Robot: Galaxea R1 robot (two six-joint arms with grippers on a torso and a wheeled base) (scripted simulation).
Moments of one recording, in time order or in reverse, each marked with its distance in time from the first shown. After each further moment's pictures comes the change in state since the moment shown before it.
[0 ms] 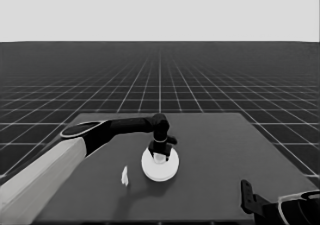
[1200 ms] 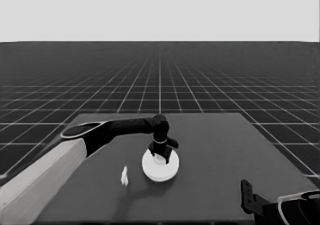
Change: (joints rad) left arm 0.010 0.001 0.000 -0.001 -0.001 0.200; right arm 0.000 0.000 0.000 0.000 0.000 0.000
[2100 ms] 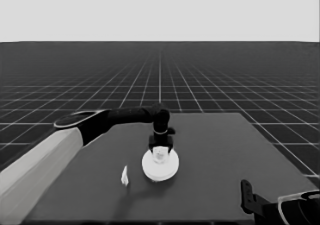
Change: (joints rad) left arm -0.110 -0.012 0.053 -0.091 0.027 -0.549; right arm 0.000 0.000 0.000 0.000 0.000 0.000
